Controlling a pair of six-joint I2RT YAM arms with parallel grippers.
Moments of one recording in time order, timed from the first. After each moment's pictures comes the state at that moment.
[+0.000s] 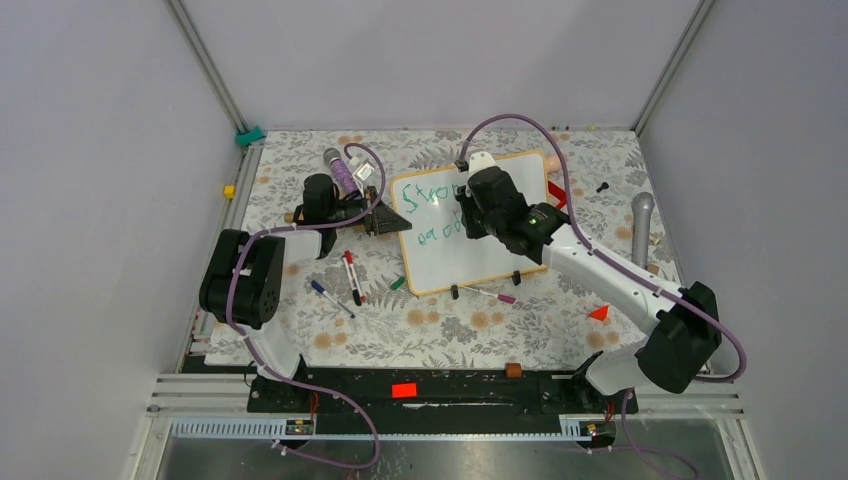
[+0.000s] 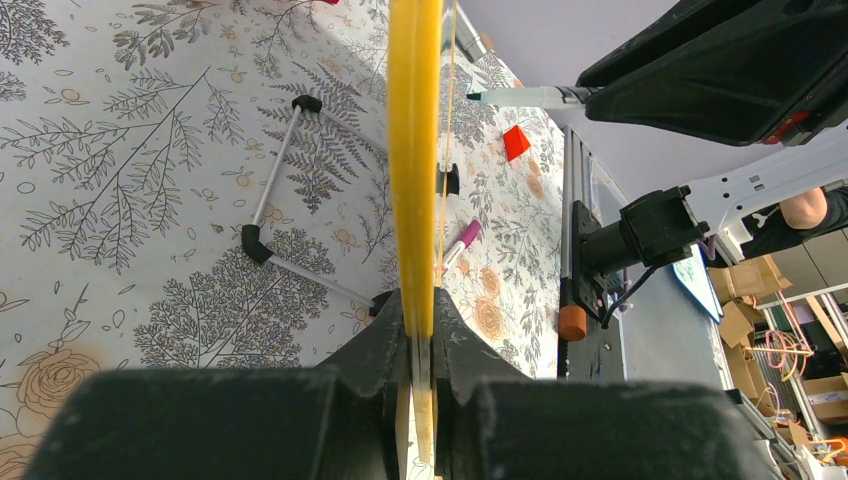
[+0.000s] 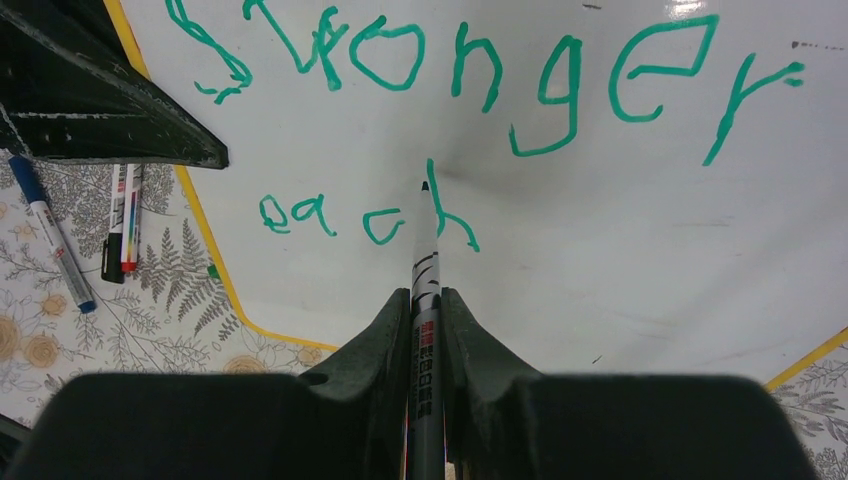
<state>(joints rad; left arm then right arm) -0.19 1.75 0.83 0.69 1.16 -0.51 0.74 1.43 1.23 -0.49 0.23 0.24</state>
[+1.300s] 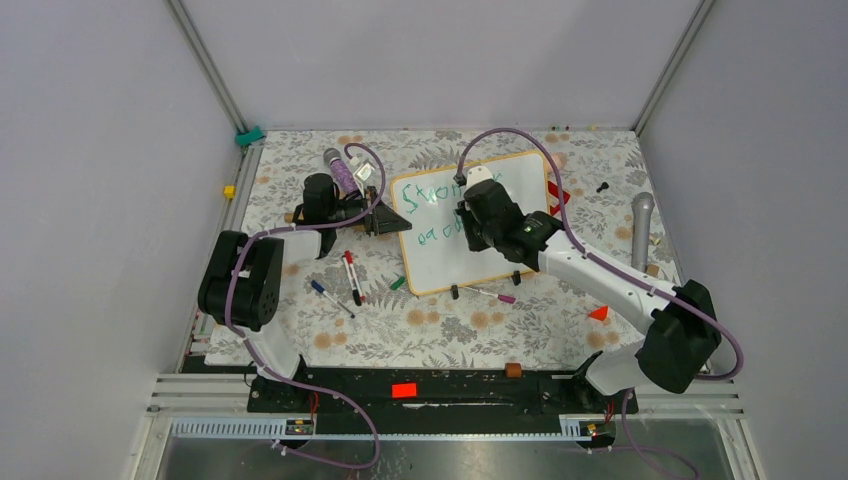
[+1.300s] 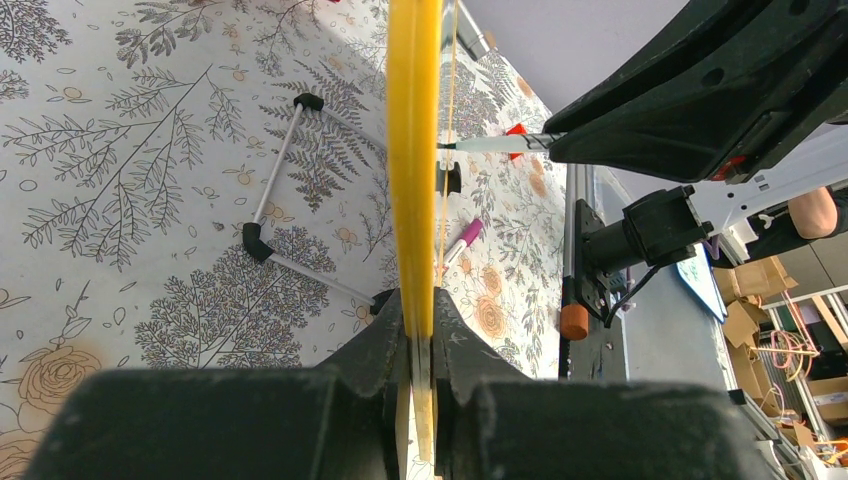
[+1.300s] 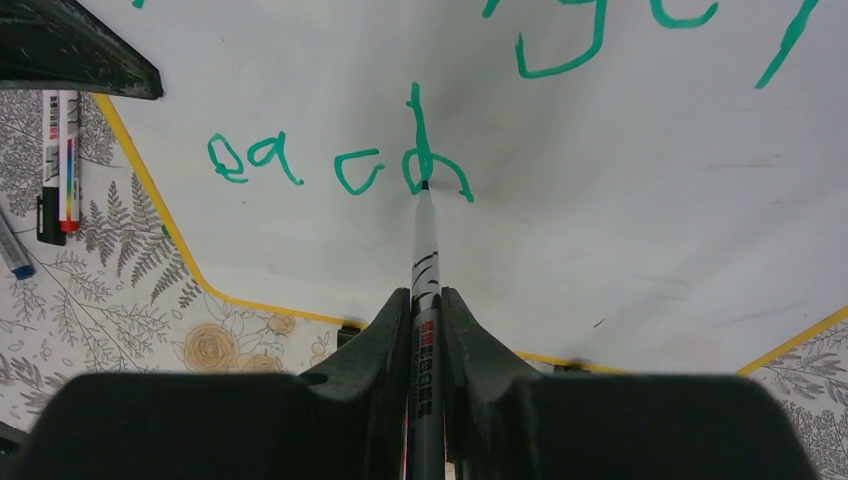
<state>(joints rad) -0.20 1.74 0.83 0.66 1.16 -0.49 0.76 1.44 1.17 -0.50 0.25 0.24</state>
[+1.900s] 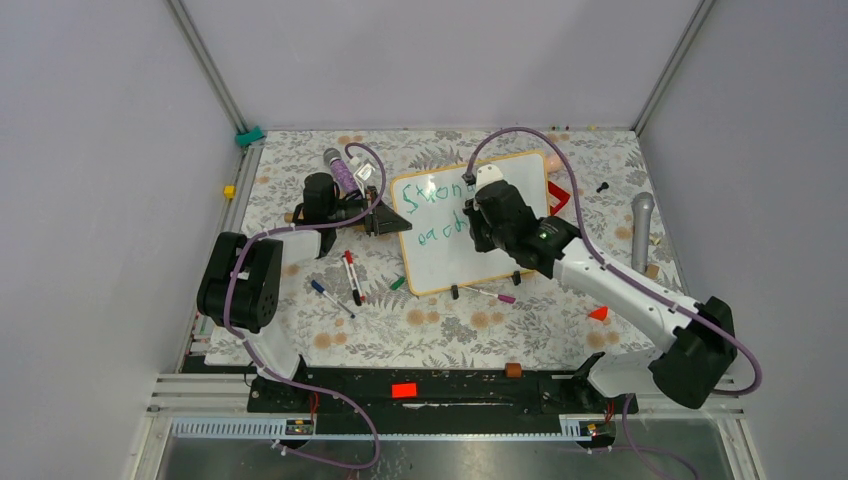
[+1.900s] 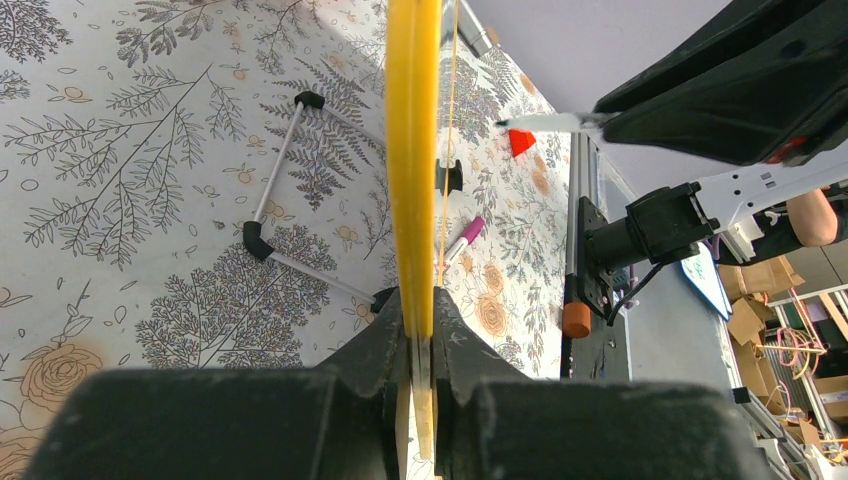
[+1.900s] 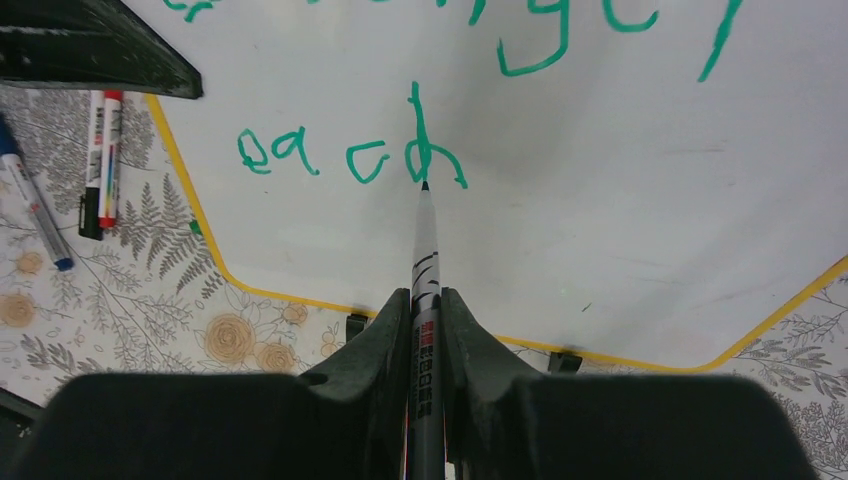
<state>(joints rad) -0.20 1.73 0.84 0.62 1.15 -0.46 0.76 1.36 1.15 -0.52 0.25 0.24</state>
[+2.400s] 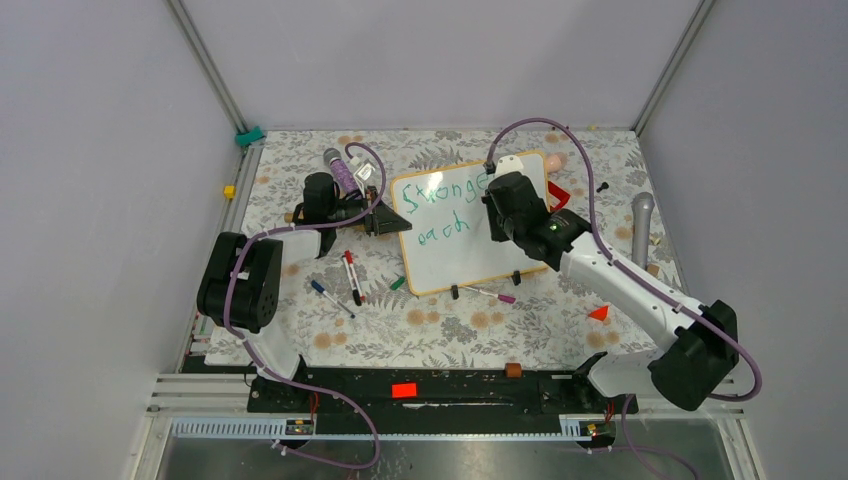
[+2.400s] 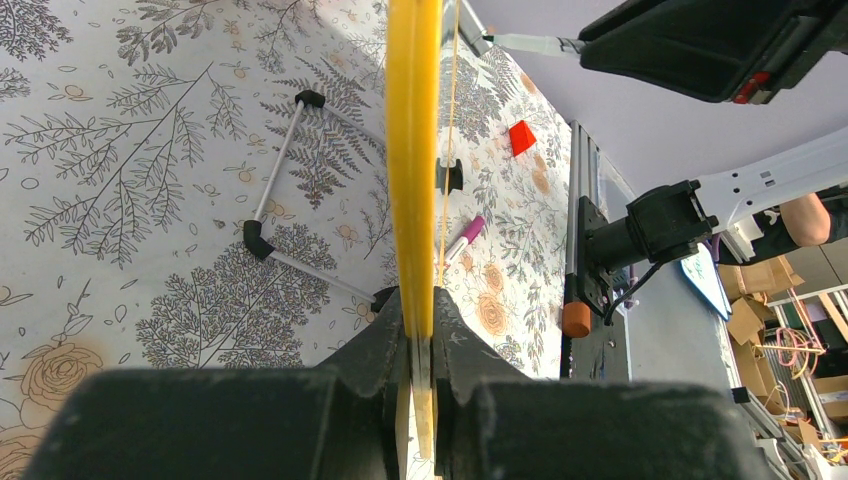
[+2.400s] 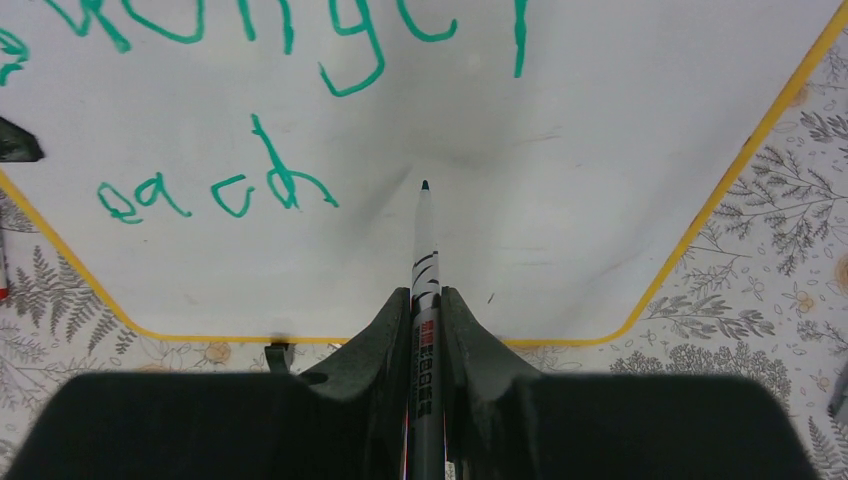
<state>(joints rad) -0.20 1.73 0.84 0.61 1.15 -0.46 0.68 1.33 1.16 -0.56 0.35 0.24</state>
